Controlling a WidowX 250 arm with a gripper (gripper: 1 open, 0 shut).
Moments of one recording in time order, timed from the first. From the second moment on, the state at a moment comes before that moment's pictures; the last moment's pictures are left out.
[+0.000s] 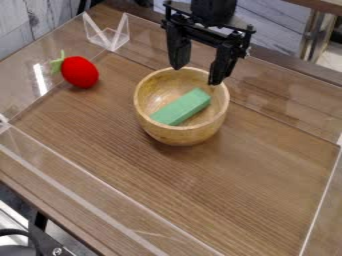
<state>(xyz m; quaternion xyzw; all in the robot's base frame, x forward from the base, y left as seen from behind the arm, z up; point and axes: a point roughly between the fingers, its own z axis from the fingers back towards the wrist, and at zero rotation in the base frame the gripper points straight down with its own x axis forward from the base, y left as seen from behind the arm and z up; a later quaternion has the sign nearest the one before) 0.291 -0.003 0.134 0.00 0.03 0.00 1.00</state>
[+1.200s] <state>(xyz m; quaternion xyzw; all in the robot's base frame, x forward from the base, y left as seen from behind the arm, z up) 0.258 0.185 0.093 -0.02 0.06 -0.12 0.99</state>
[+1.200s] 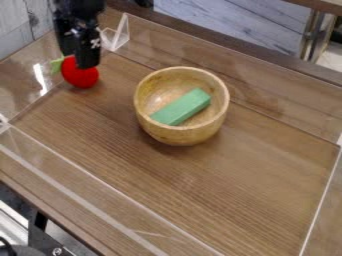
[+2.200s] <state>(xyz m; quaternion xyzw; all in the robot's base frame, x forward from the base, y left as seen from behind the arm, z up) 0.282 0.211 0.048 -0.03 0.07 -0.18 0.98</state>
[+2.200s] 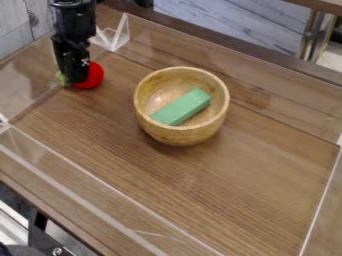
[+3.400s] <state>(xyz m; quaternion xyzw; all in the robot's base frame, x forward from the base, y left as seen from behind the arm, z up) 0.297 0.207 0.046 -0.07 0.07 -0.16 0.98</state>
